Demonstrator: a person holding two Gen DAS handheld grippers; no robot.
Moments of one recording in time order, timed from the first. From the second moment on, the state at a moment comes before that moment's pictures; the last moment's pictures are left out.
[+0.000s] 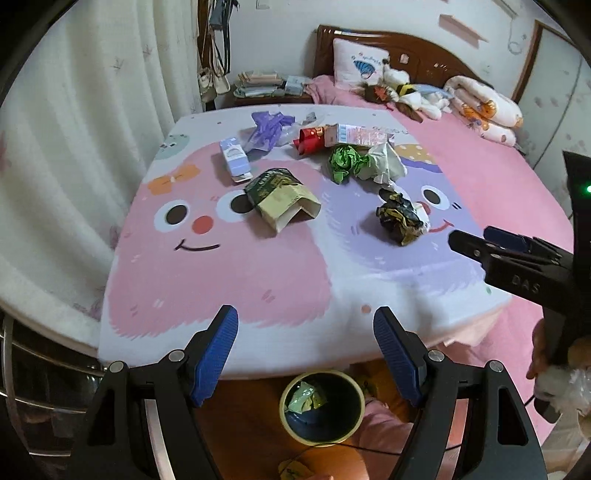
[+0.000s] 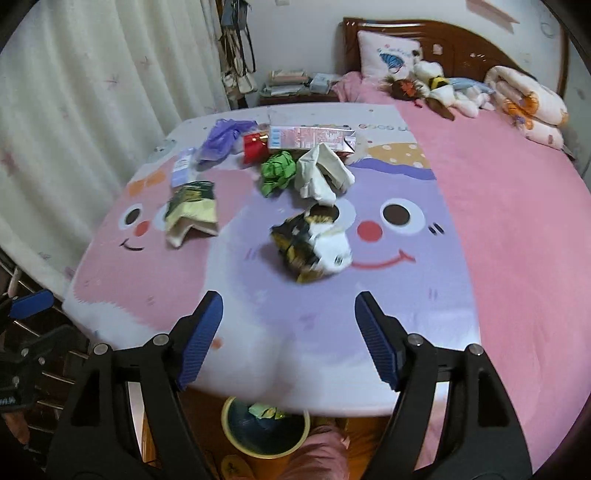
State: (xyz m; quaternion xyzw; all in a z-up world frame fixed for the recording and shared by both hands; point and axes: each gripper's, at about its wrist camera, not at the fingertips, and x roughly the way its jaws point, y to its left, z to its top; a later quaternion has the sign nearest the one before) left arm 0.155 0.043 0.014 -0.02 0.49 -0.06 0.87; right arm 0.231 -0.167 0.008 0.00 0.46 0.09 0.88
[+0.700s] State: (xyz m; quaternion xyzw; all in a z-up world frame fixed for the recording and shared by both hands) left arm 0.319 -0.062 -0.024 -0.04 0.53 0.00 0.84; right arm 0.370 -0.196 -0.092 -0.01 0.56 0.24 0.80
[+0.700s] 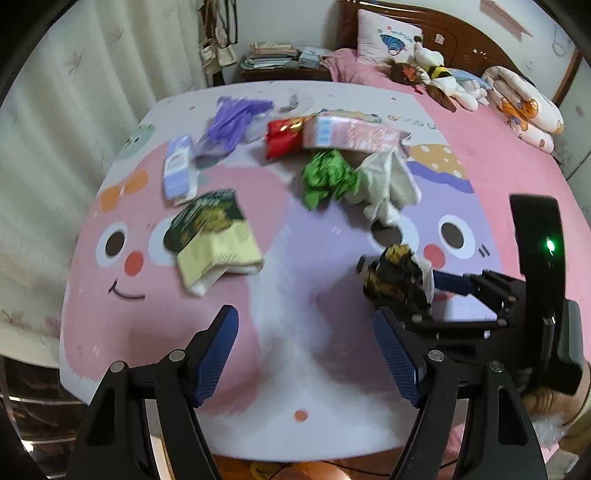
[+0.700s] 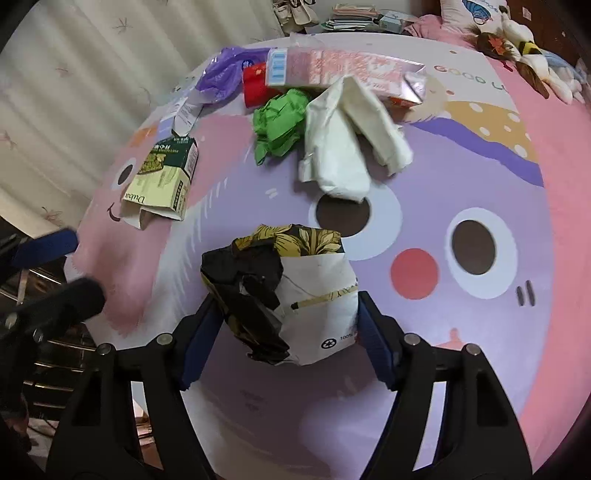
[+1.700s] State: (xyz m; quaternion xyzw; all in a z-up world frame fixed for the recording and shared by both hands) left arm 0.499 -0.159 -0.068 0.09 0.56 -0.04 0.82; right arm 0.400 -0.321 -0.058 0.08 0.53 0.16 0.83
